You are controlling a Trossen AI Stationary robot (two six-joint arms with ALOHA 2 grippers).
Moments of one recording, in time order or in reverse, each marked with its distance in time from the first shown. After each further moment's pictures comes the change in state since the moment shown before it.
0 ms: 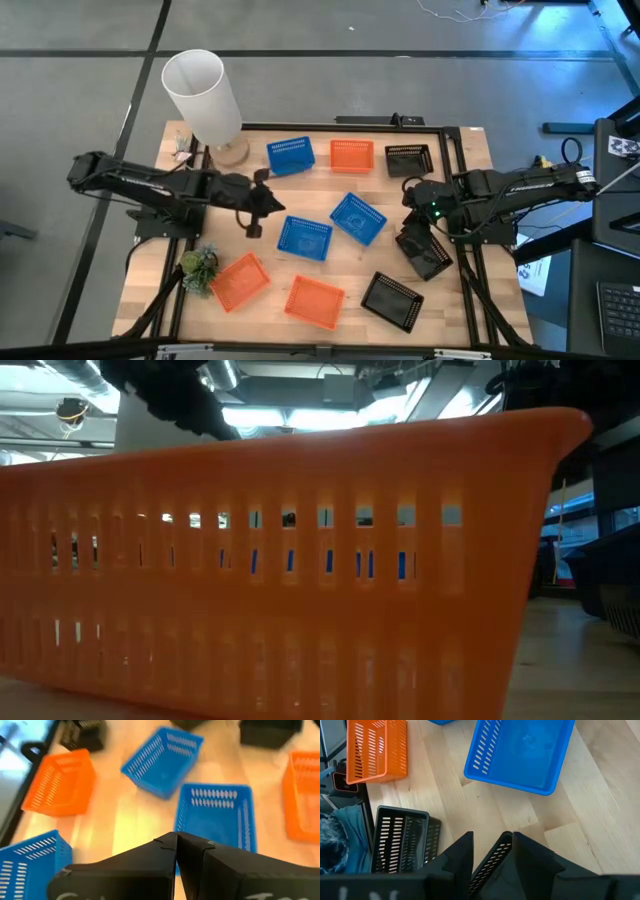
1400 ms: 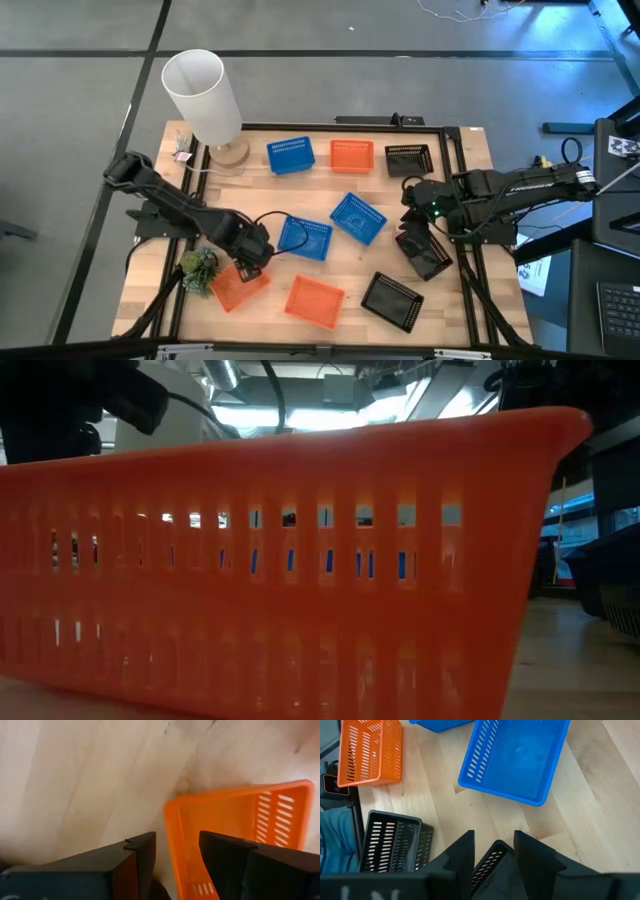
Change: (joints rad) left arm -0.368 0.426 0.254 -0.678 0.157 -1.096; right arm 0.000 0.001 0.000 0.017 0.053 -0.045
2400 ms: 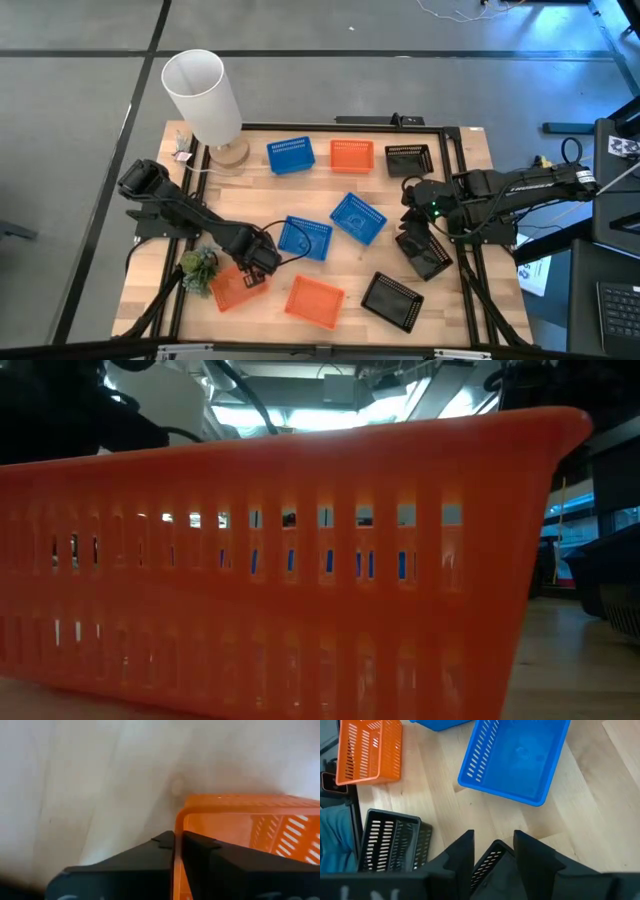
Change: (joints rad) left arm -0.006 0.152 0.000 0.010 0.043 0.033; right arm 0.000 0.000 0.000 -0.001 0.000 -0.020
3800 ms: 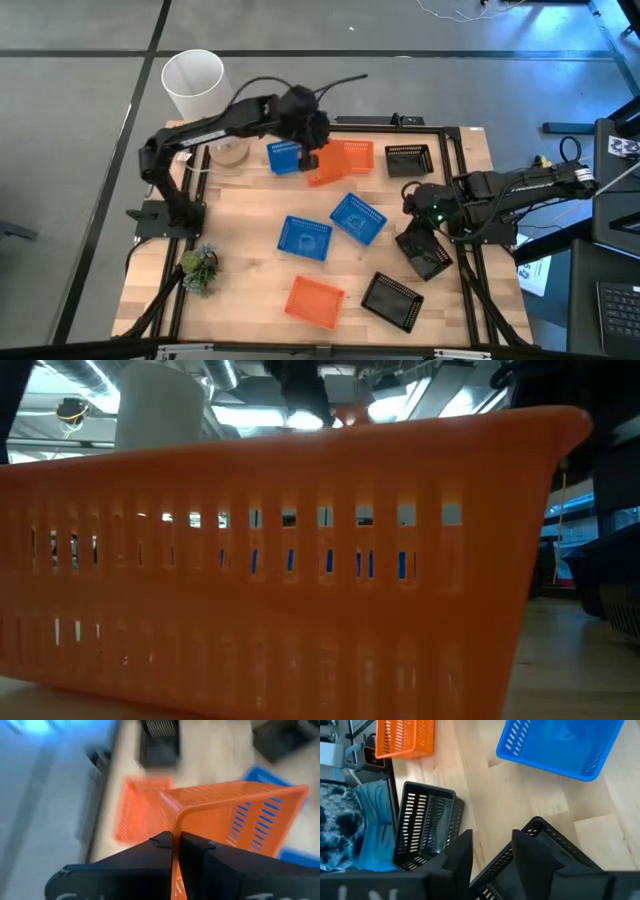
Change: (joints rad) left arm 0.822 0.093 0.758 0.157 0.006 1.234; right arm 0.047 -0.001 0.000 -0.005 -0.164 0.044
